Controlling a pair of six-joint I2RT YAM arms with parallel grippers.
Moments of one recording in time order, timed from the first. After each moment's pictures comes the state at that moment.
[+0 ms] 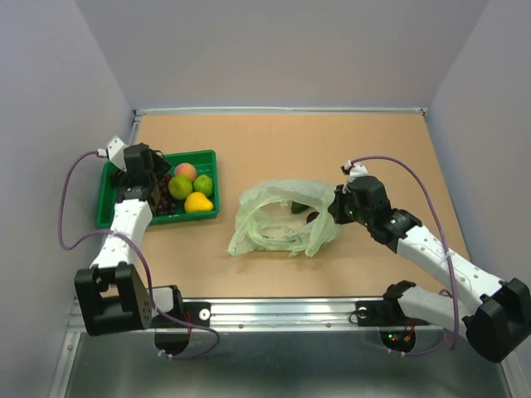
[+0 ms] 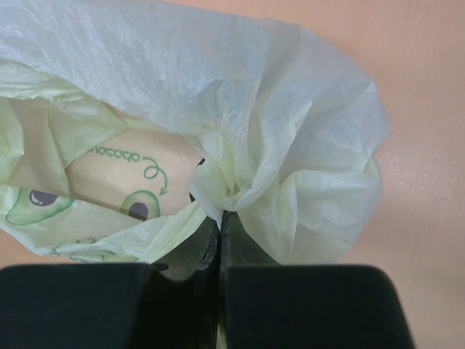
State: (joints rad) left arm 0.04 1.17 0.85 -0.19 -0.33 -0.68; right arm 0.55 1.03 0.72 -0.30 0.09 0.34
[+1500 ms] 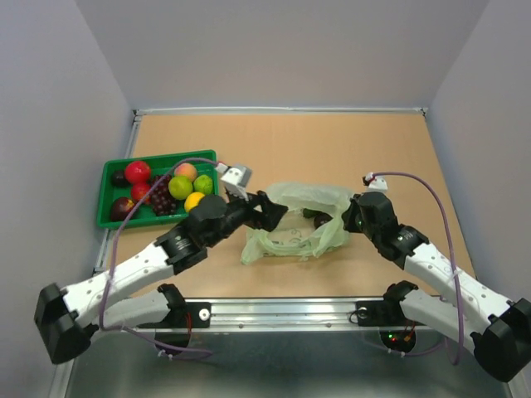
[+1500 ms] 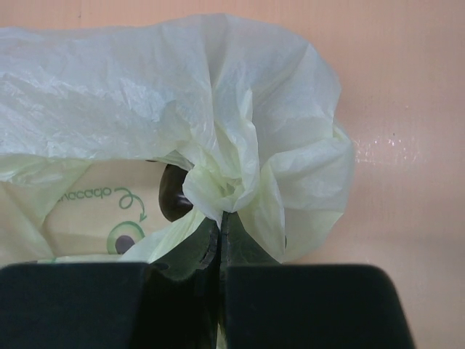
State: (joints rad) left arm -0.82 0.82 0.68 0.03 -0.08 -0.50; right arm 0.55 0.88 0.56 -0.30 0.29 0.53
